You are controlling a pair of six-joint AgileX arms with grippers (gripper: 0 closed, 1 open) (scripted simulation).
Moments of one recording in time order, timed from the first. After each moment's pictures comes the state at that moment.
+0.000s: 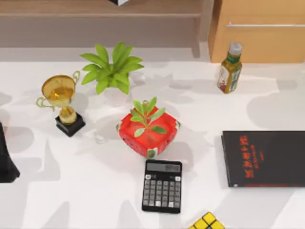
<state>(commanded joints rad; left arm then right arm) 0.00 0.00 0.00 0.00 0.00 0.00 -0.45 2.12 1.57 0.55 -0.41 0.00</state>
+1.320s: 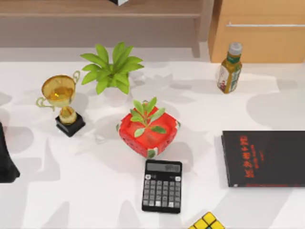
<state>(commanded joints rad) 0.00 0.00 0.00 0.00 0.00 0.00 -0.44 2.13 1.59 0.54 -0.41 0.00</state>
